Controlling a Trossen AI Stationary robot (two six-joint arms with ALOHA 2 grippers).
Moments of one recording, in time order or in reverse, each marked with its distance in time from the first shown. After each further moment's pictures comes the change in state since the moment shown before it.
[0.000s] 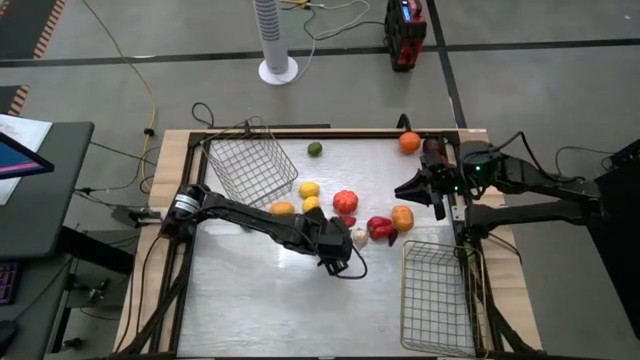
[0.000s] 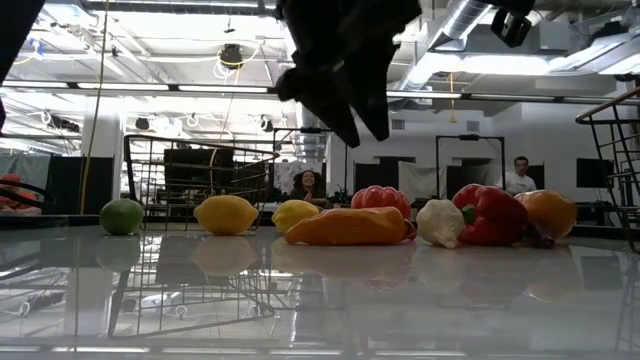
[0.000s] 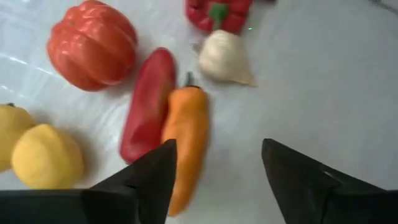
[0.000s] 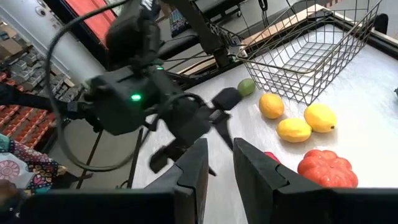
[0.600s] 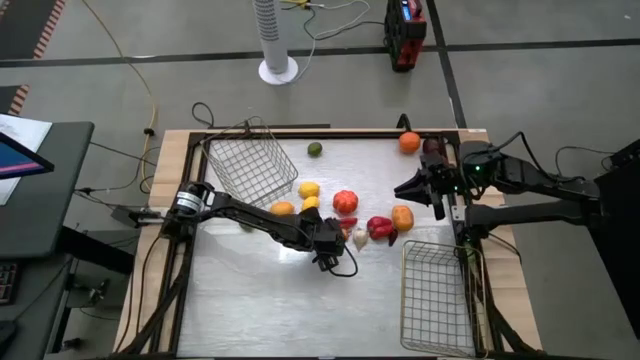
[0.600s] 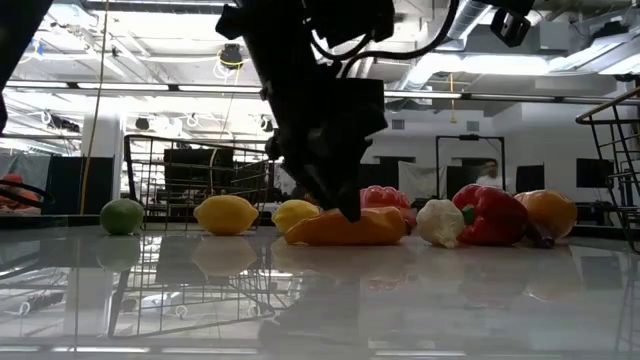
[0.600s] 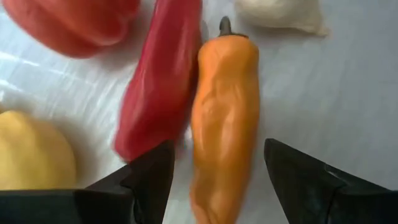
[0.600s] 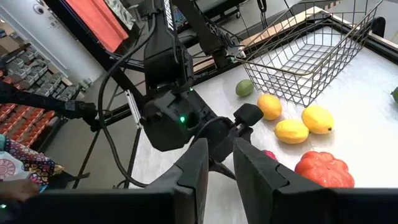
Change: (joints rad) left arm 0.038 0.002 -0.256 0.238 0.014 0.103; right arm 0.000 0.000 0.000 0.000 0.004 -0.012
